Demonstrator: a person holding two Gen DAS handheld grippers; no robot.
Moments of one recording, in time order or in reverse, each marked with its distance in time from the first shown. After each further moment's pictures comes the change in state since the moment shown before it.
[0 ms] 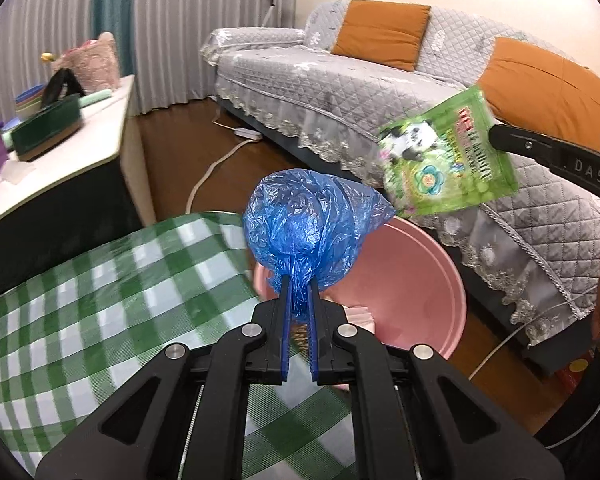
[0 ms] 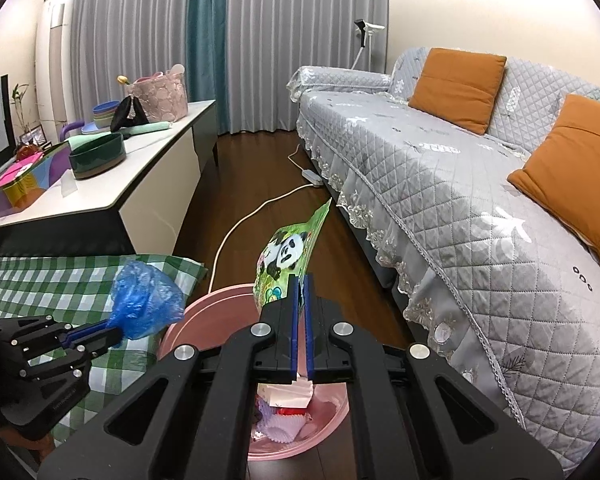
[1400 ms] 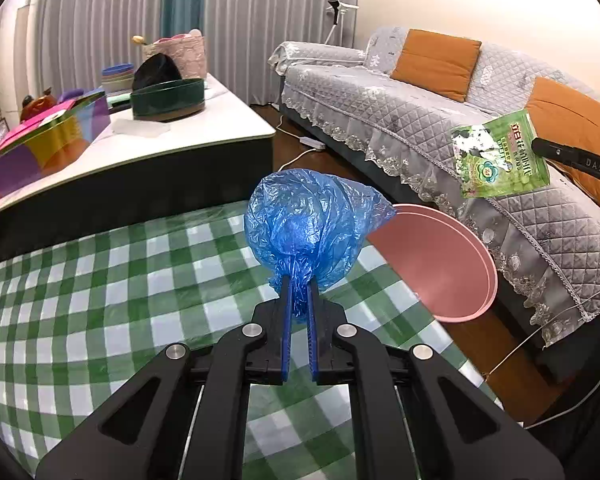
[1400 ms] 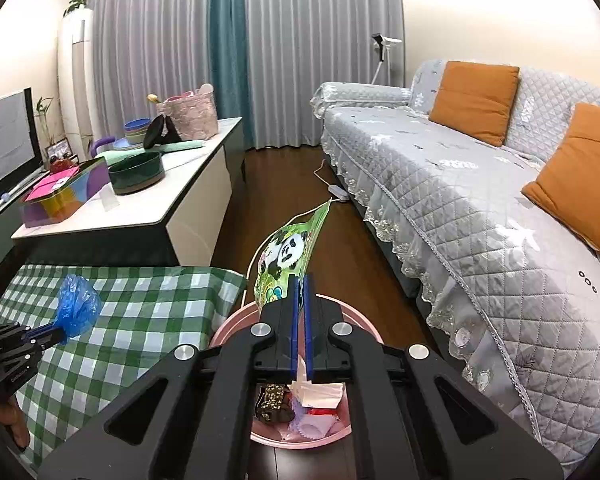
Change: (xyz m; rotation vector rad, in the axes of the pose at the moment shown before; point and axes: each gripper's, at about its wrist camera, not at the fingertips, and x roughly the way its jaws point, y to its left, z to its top) left arm -0.105 0.084 -0.056 -0.126 -0.066 0.156; right arm -0.043 0.016 0.003 0.006 -0.050 0.097
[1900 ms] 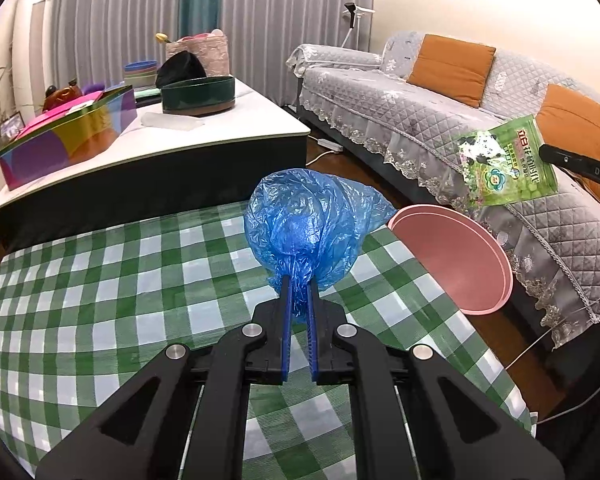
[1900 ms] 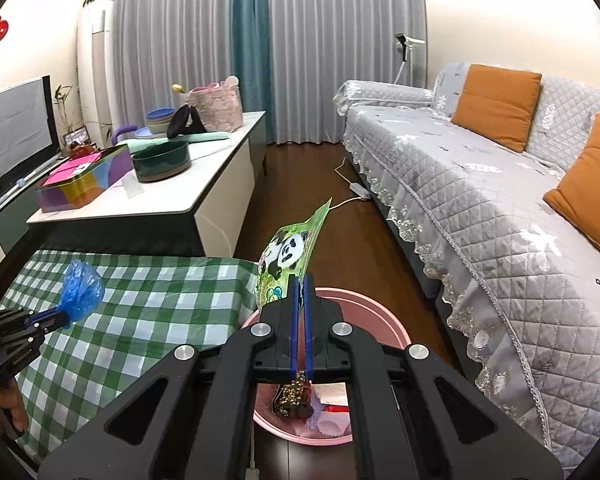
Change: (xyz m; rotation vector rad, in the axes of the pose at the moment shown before) left arm -0.015 0.026 -0.012 -0.027 -0.010 0.050; right arm -0.001 0.028 -0.005 -0.049 0.008 0.061
